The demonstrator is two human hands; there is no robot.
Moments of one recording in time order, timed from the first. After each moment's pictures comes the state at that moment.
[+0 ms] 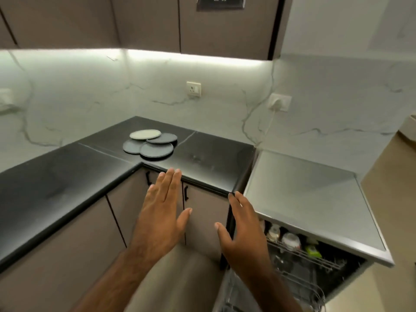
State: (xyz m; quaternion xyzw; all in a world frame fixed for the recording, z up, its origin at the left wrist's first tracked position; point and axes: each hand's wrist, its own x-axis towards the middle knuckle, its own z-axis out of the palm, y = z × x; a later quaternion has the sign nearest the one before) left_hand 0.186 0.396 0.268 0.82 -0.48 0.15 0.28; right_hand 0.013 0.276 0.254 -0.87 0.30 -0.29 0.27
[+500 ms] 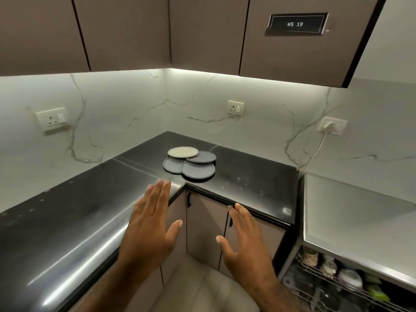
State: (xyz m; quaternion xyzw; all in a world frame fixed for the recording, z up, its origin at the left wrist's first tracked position) left_hand 0.439 0.541 0.285 0.84 -0.43 0.14 0.31; right_hand 0.262 0.385 0.274 -0.90 0.28 -0.25 0.21
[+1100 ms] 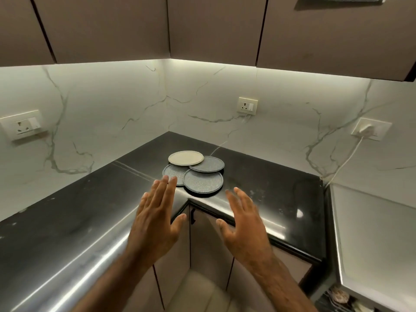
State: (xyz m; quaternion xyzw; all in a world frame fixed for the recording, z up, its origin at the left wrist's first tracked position) left_hand 0.595 0.409 0.258 0.85 -0.44 0.13 0.28; right_hand 0.430 0.244 0.259 -0.91 0.25 -0.26 0.21
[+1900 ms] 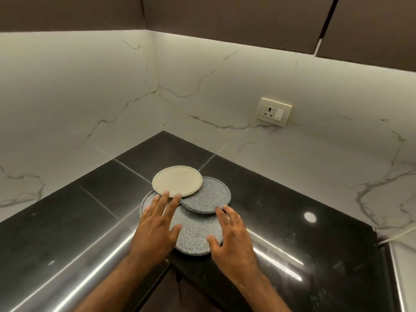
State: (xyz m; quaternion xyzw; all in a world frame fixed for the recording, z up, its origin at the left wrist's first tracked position) left_hand 0.839 0.152 0.170 0.90 -0.37 0.01 0.23; right_hand 0.679 0.001 0.186 -0.92 0.26 -0.14 0.25
